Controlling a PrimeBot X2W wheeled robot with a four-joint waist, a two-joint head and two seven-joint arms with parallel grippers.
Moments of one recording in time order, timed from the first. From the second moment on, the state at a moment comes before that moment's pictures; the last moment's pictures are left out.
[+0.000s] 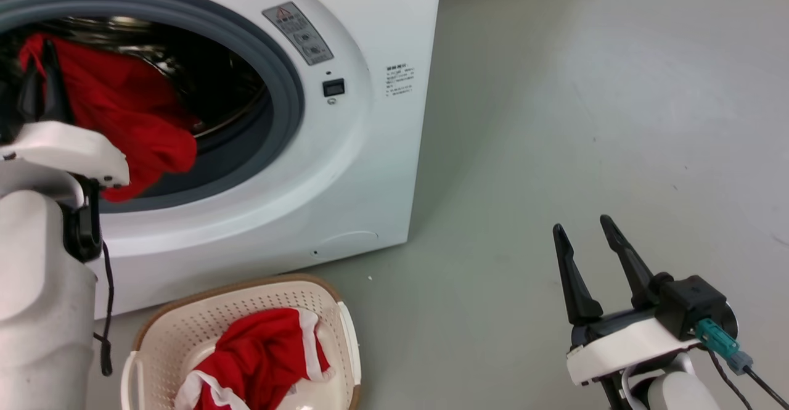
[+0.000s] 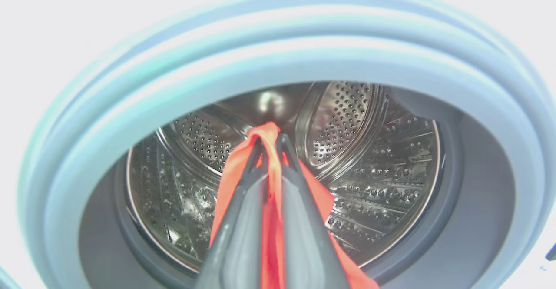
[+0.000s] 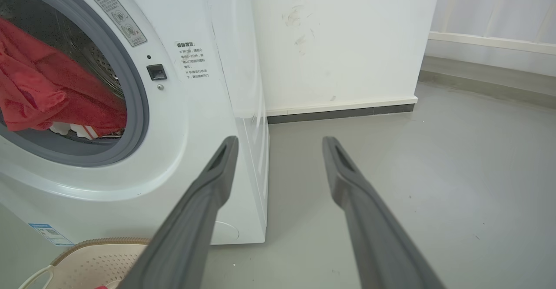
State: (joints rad) left arm -0.72 0.40 -0.01 0.63 -0.27 0.02 -0.26; right arm -0.11 -0.05 0.13 0.16 0.16 0.13 -0.26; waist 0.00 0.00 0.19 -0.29
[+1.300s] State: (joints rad) left arm -0.10 0.21 -0.12 -0.24 -0.34 0.15 -0.11; right arm 0.00 -0.05 0.09 0.01 0.11 0.13 -0.17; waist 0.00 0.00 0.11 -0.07
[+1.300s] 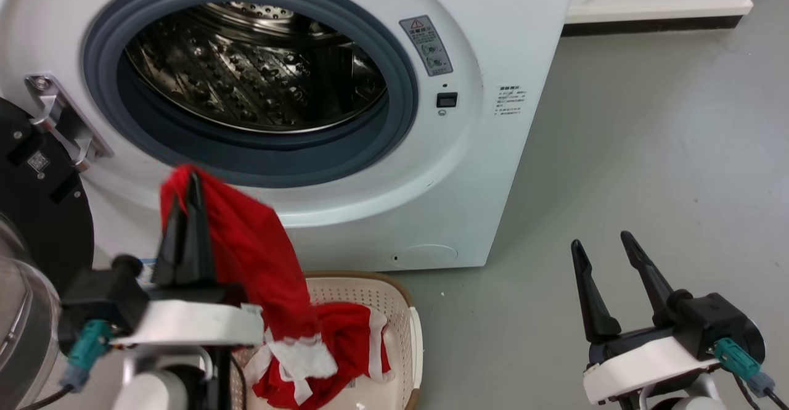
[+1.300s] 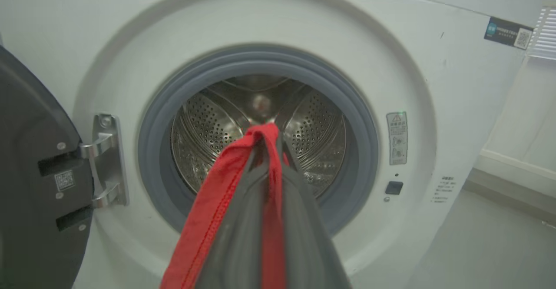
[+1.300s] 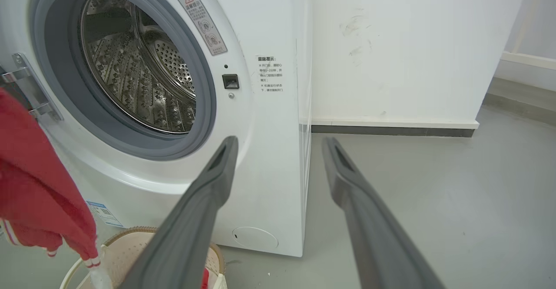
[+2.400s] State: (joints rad) left arm -0.40 0.07 -0.02 0.75 -0.33 0.04 -0.26; right arm -0.20 -0.06 0.16 0.04 0.15 0.13 -0.23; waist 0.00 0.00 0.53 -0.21
